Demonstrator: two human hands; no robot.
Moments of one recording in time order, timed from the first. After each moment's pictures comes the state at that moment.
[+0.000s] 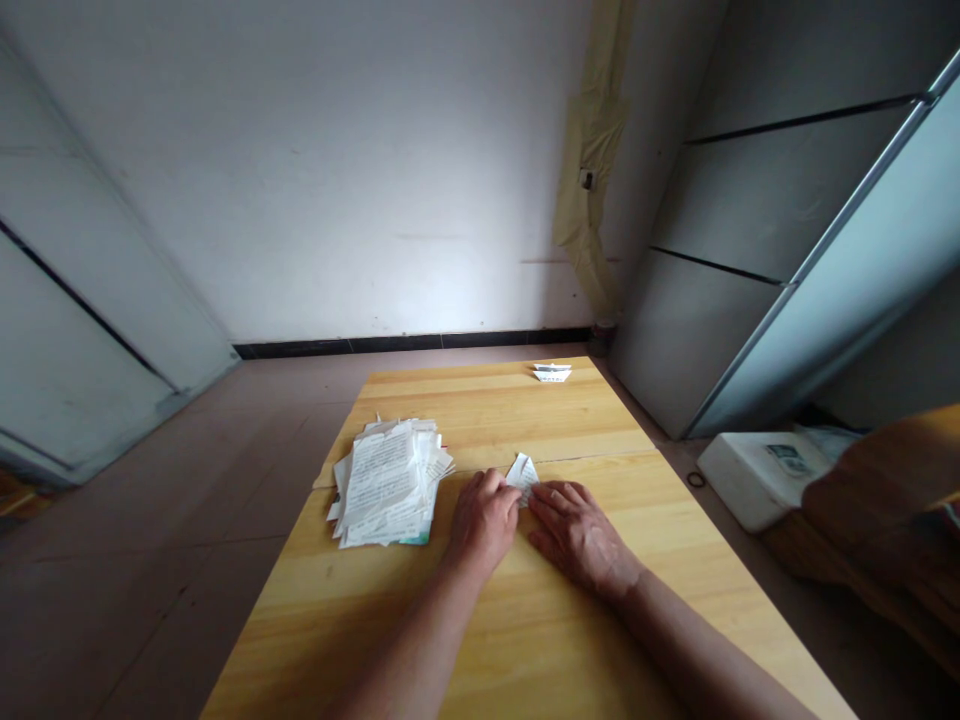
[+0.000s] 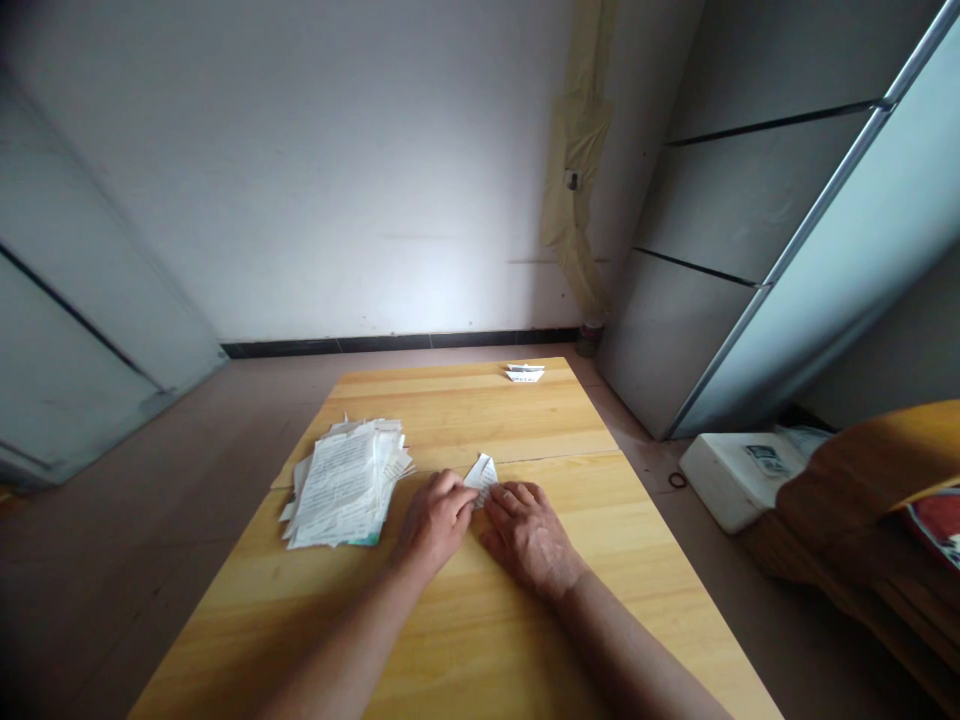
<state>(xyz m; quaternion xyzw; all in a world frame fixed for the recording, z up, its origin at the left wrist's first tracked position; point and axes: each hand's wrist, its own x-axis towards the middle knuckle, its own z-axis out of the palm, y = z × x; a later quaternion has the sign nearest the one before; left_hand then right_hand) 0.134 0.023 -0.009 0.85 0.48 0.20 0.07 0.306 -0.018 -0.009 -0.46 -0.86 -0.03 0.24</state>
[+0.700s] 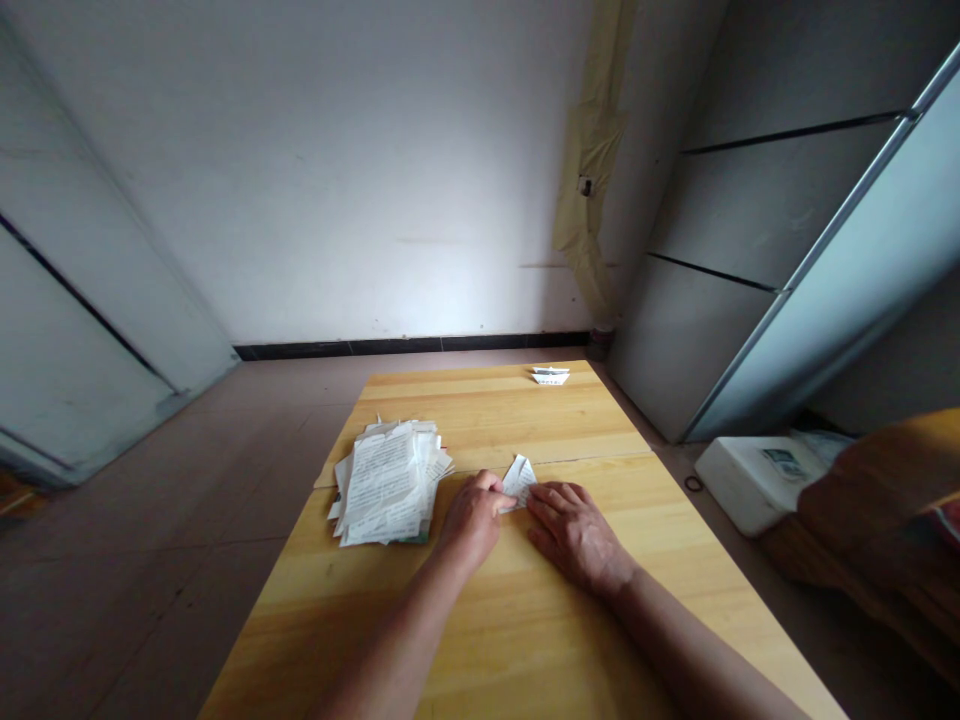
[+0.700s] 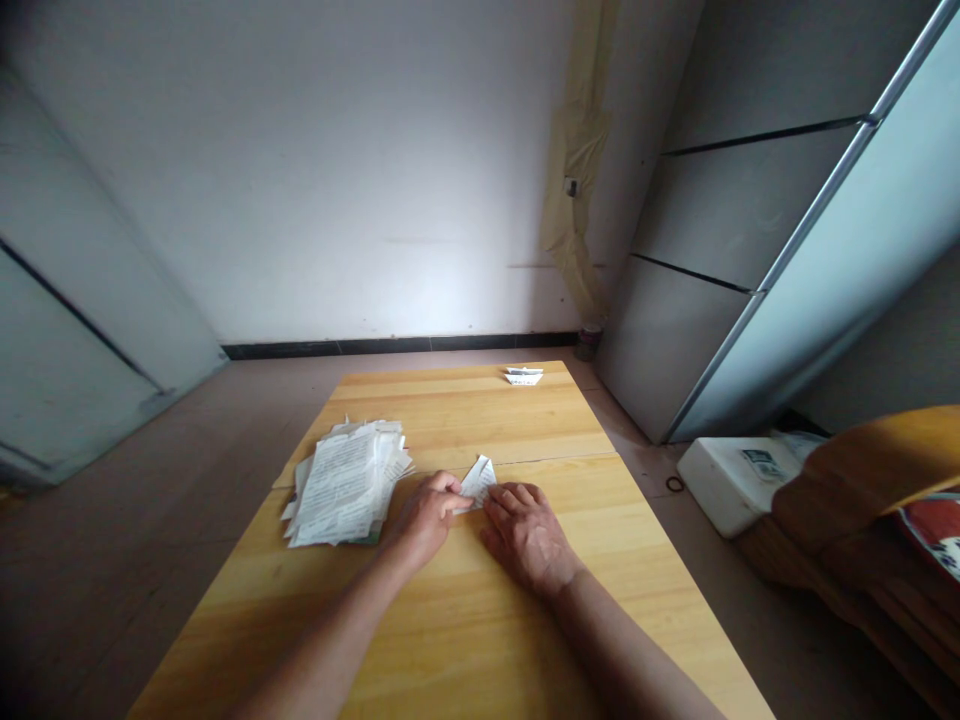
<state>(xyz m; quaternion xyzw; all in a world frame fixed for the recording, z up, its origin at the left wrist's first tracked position) 0.122 0.027 -0.009 0.84 0.47 0.20 0.19 0.308 -0.017 -0.009 -0.48 -0.85 -0.02 0.21</state>
